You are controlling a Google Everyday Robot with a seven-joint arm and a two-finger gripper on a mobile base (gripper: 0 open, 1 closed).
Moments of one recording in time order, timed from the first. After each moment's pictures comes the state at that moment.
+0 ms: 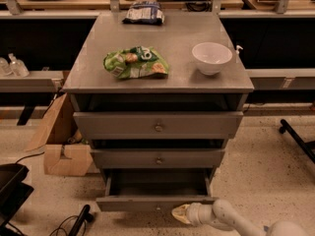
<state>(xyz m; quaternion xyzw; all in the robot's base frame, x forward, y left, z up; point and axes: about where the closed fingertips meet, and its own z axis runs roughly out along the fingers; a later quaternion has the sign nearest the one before) 0.511 -0.105 0.115 -0.48 0.76 0.29 0.34</state>
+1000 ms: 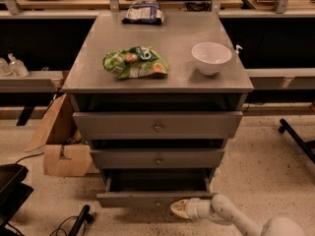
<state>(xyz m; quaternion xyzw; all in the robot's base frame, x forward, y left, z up) 0.536 -0.102 0.126 -0.48 0.75 0.29 0.36</state>
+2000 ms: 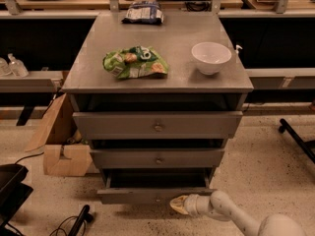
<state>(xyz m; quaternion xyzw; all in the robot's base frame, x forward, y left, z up) 0.554 -0.099 0.133 -0.48 0.75 0.28 0.37</state>
